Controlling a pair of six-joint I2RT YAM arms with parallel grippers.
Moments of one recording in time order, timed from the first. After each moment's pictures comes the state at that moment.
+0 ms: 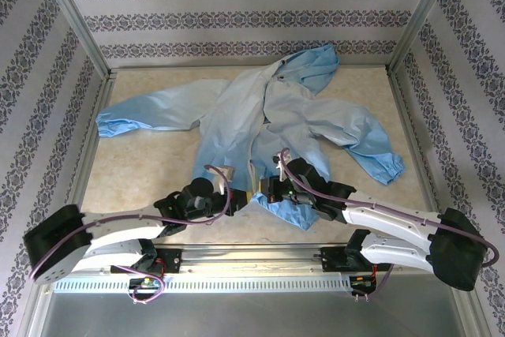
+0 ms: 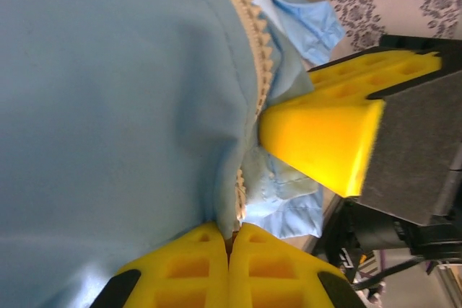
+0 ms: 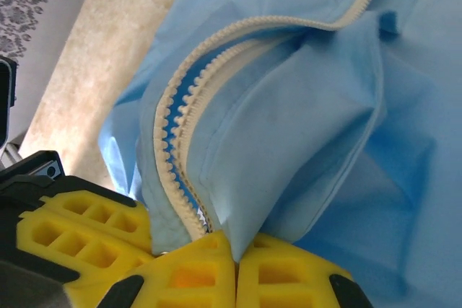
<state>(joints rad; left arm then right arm) -0.95 1.18 0.31 0.45 0.12 -0.84 0.89 1.06 0.51 -0.07 -0.11 0.73</state>
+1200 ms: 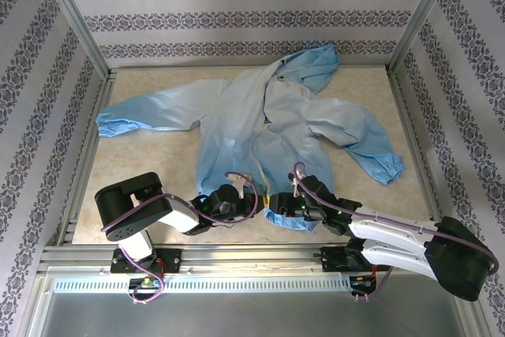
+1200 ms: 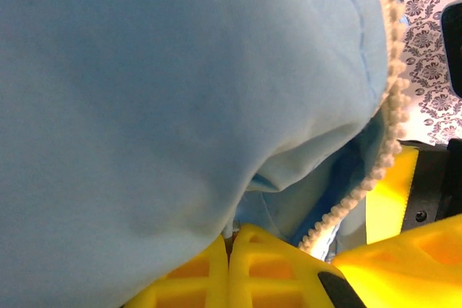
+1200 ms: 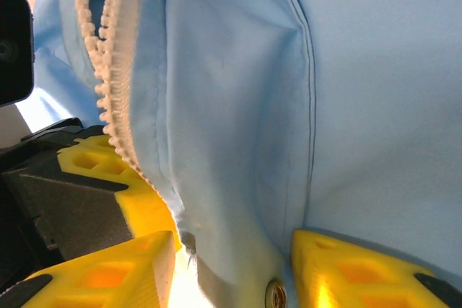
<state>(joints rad) -1.02 1.69 0.38 0.85 0.05 -0.98 0.85 0.98 0.23 0.07 -0.18 0.89</state>
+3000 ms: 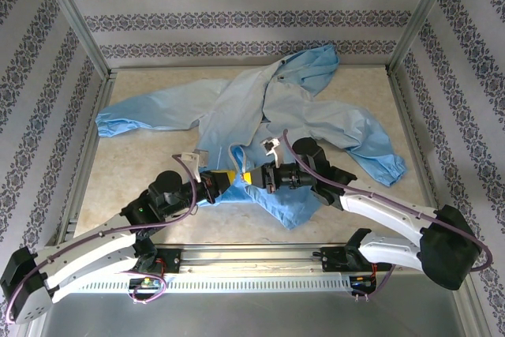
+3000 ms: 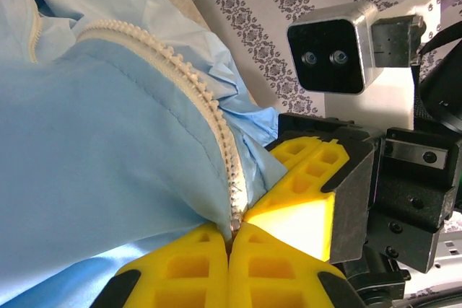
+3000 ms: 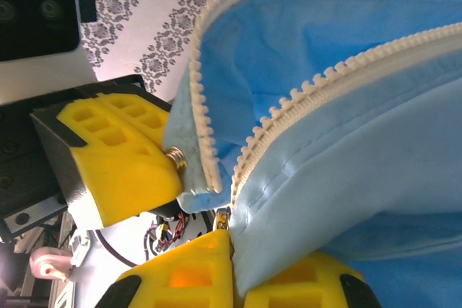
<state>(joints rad) -0.82 0.74 0.37 0.19 0.12 -0.77 0.75 1.14 0.62 0.13 -0.63 0.62</state>
